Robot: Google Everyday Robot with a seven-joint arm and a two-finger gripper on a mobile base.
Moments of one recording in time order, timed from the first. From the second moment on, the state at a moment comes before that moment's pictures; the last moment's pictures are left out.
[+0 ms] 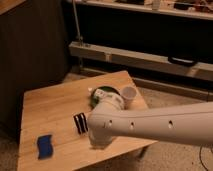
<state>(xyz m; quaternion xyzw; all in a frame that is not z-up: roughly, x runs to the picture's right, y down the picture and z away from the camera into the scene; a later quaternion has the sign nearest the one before) -0.042 0.228 0.624 -0.15 -0.27 -0.63 0.71</state>
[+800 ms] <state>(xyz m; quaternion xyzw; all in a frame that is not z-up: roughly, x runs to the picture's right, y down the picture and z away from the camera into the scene) -0.067 0.200 0.684 -0.09 -0.27 -0.62 0.73</state>
